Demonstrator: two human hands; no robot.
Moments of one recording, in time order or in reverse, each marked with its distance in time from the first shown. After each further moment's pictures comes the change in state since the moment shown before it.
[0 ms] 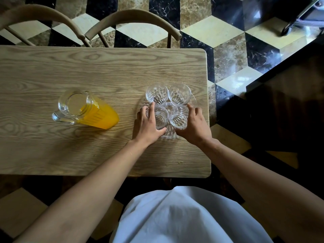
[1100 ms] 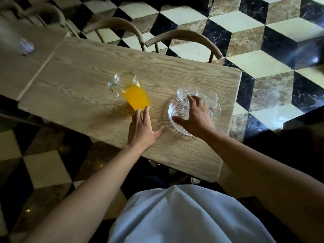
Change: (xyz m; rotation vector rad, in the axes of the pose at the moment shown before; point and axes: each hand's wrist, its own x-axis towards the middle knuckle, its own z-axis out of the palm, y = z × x) left_hand -0.133 -0.025 -0.028 -0.049 0.388 -0.265; right_hand -0.028 -0.061 -0.026 0.019 0.003 -0.448
